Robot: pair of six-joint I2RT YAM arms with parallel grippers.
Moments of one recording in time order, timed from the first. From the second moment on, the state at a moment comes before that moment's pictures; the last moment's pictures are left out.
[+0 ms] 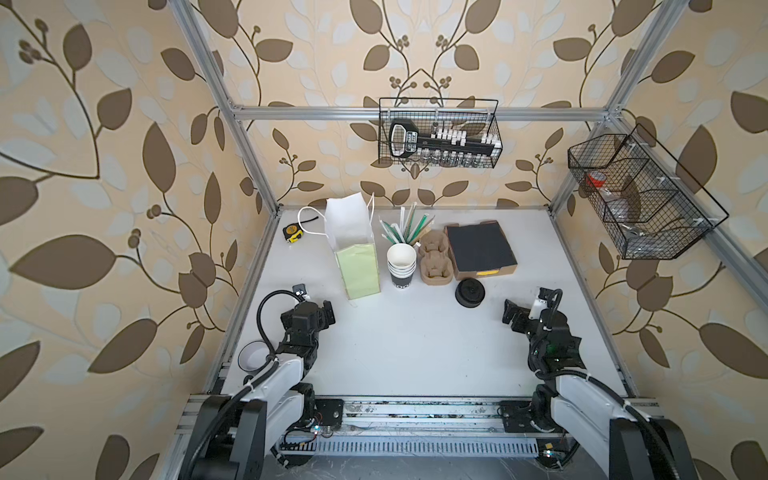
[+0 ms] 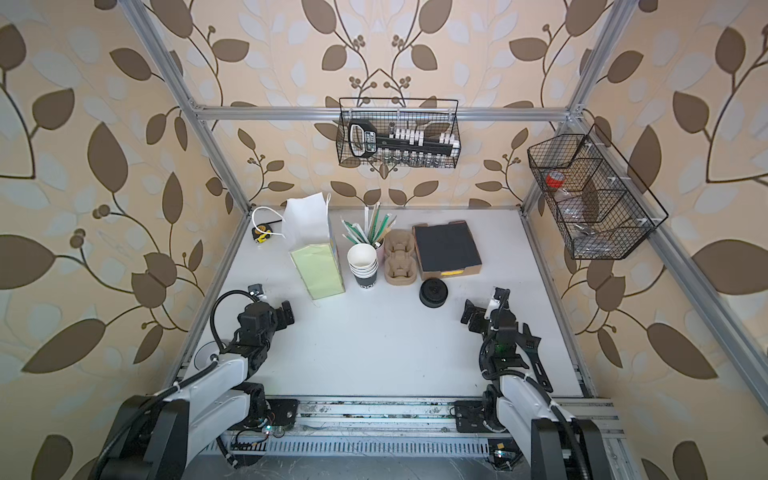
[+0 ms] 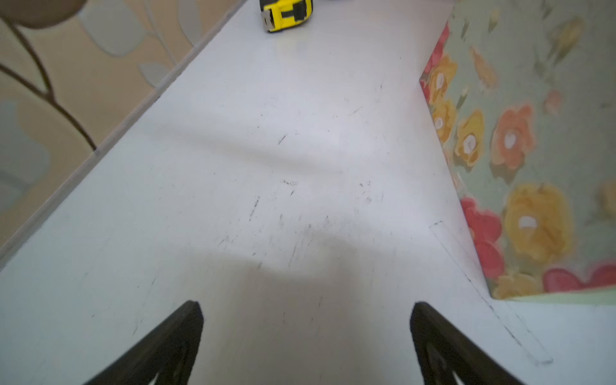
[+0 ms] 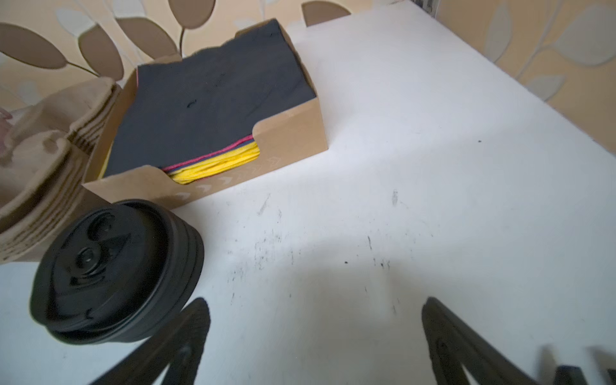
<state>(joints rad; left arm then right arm) -0.07 1.05 0.15 0.29 -0.31 -0.23 -0.03 0.94 0.06 0.43 0.10 0.23</state>
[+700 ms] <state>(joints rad) -0.13 1.49 0.29 0.67 -0.31 -0.10 0.02 1.33 0.14 0.87 0.12 0.07</state>
